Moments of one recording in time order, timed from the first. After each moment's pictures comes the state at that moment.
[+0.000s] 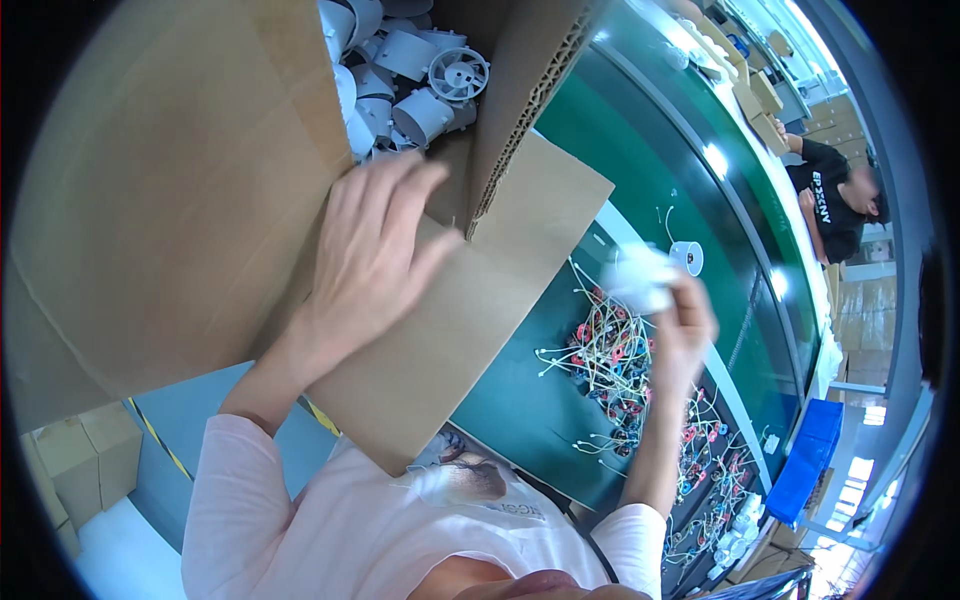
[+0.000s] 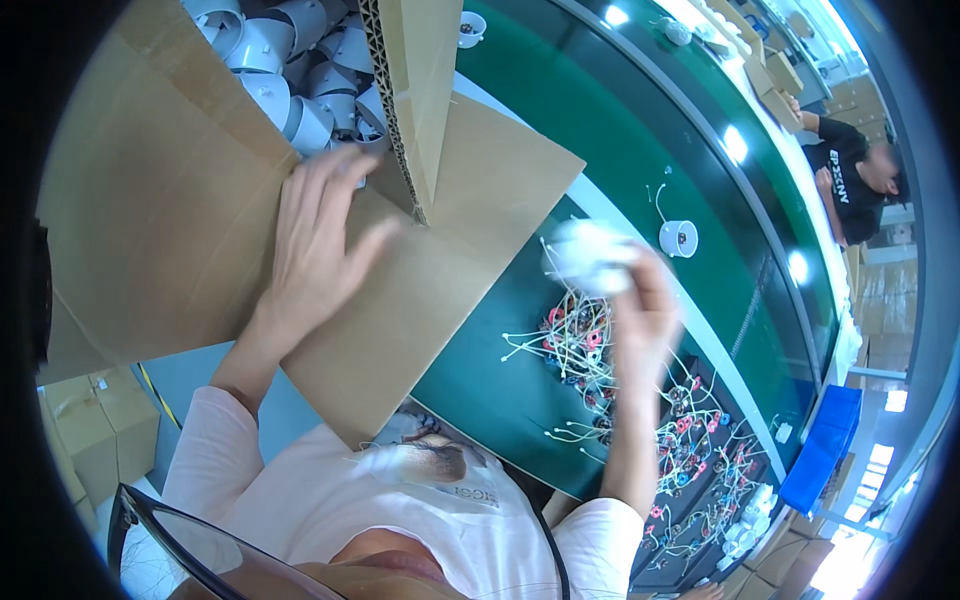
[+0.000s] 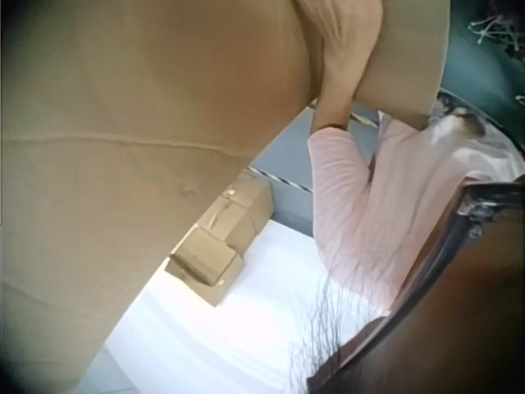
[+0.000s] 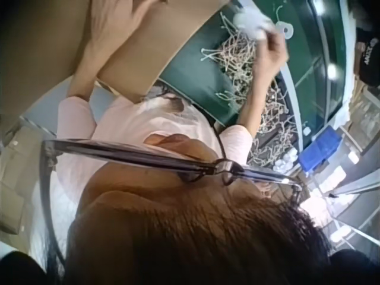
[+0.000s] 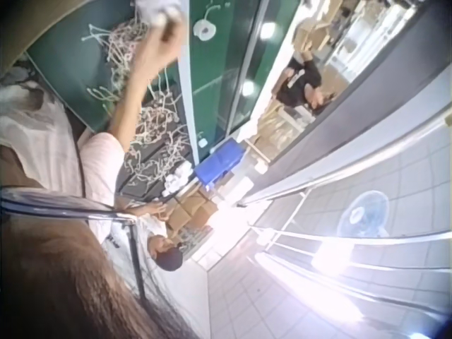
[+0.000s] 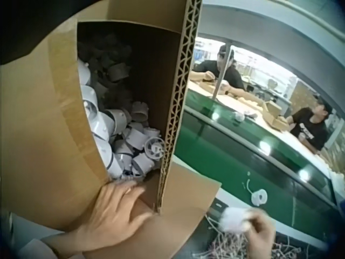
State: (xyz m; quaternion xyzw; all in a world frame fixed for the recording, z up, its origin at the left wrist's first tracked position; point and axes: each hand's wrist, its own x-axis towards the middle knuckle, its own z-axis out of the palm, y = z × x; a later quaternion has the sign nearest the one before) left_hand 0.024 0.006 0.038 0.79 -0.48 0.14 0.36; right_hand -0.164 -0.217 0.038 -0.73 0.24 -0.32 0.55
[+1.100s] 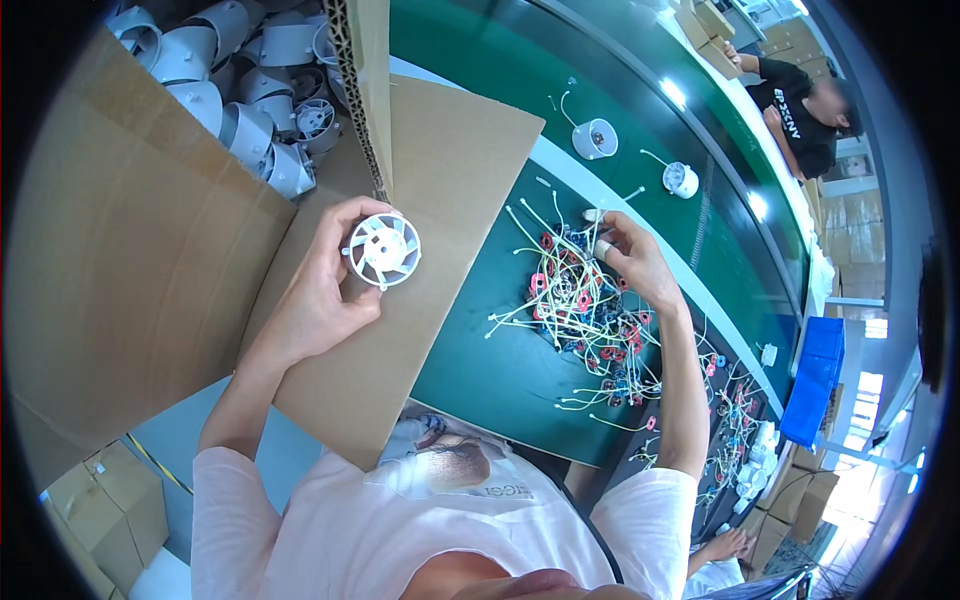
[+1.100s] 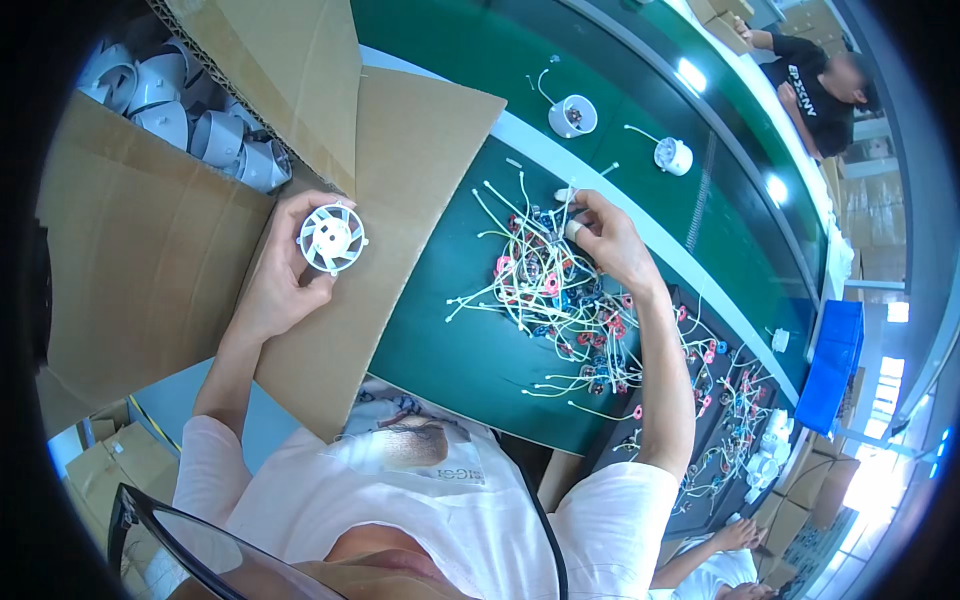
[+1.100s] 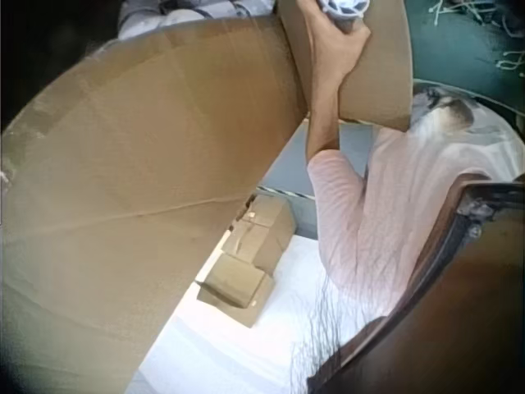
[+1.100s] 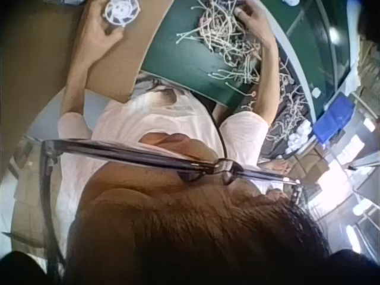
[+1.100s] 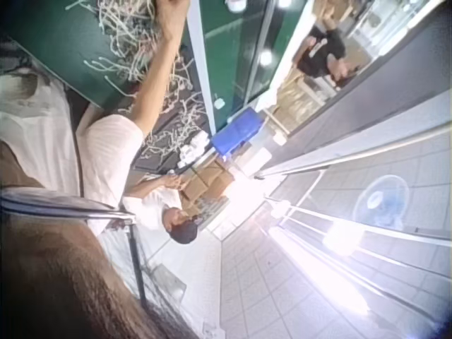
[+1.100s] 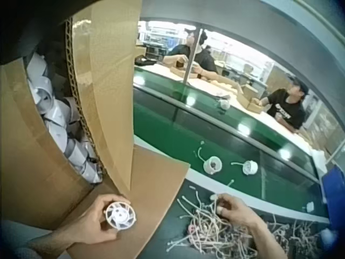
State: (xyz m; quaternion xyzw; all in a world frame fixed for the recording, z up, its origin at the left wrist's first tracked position) left_hand 0.015 0.007 0.001 0.62 -0.39 -0.31 0.61; right_hand -0.191 -0.304 -0.003 -0.83 0.33 0.01 0.45
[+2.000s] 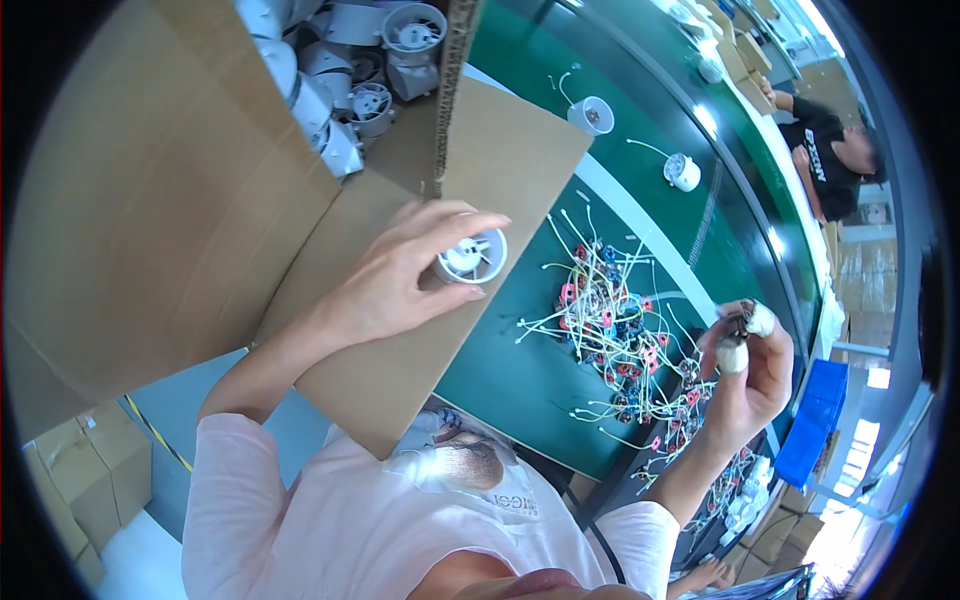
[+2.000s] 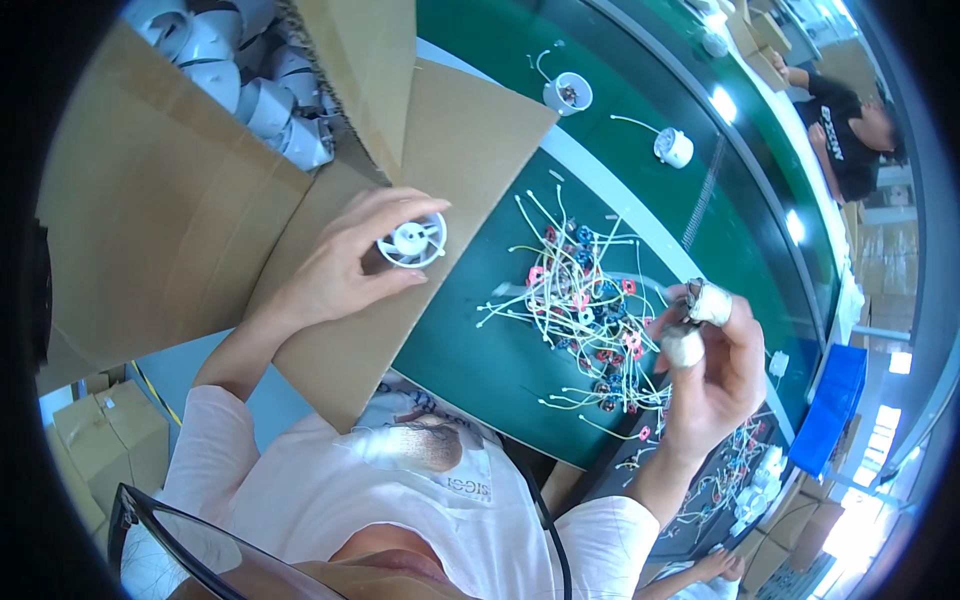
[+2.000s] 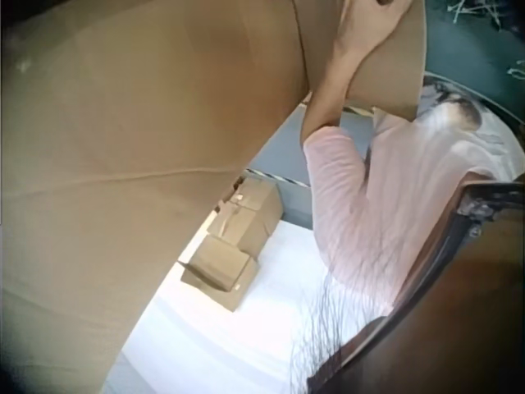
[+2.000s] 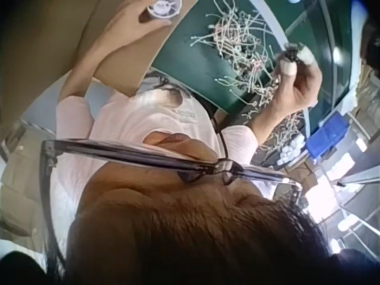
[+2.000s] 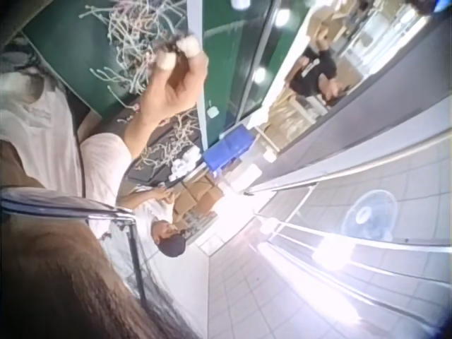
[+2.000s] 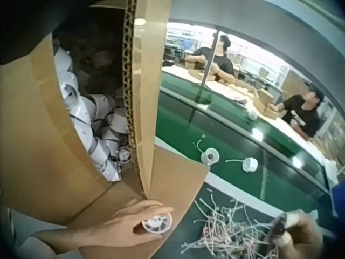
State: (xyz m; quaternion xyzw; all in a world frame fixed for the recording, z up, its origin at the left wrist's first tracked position) left_hand 0.009 -0.009 0.027 0.69 -0.54 -0.19 0.44; right_hand -0.232 -0.204 0.107 -0.80 0.16 -0.37 0.44
